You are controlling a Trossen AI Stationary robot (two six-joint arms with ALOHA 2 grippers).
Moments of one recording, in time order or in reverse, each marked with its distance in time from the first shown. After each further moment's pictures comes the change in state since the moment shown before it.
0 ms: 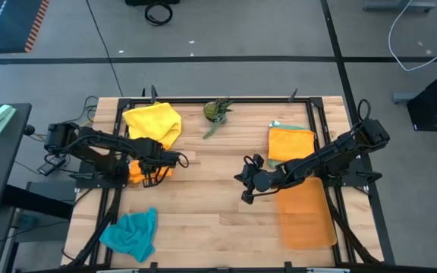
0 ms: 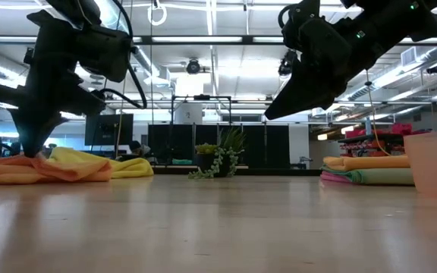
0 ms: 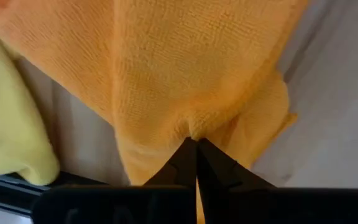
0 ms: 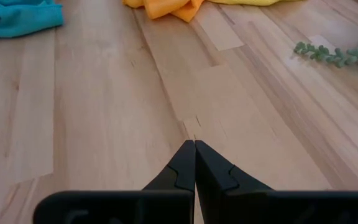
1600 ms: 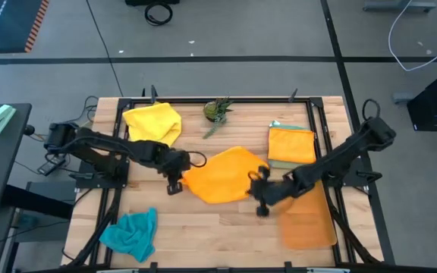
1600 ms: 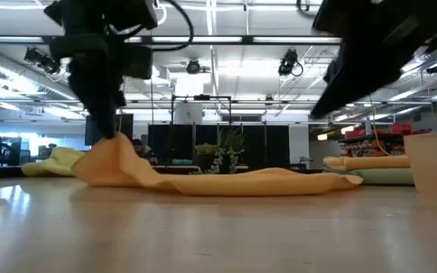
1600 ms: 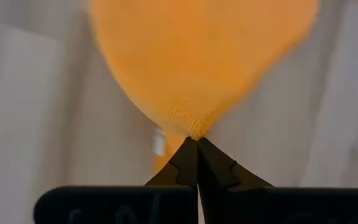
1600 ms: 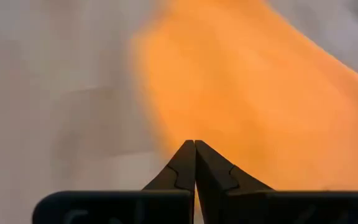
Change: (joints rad) left arm -0.092 0.000 0.085 0.487 0.165 -0.114; right arm 0.107 -0.069 0.014 -0.251 -0.075 0.030
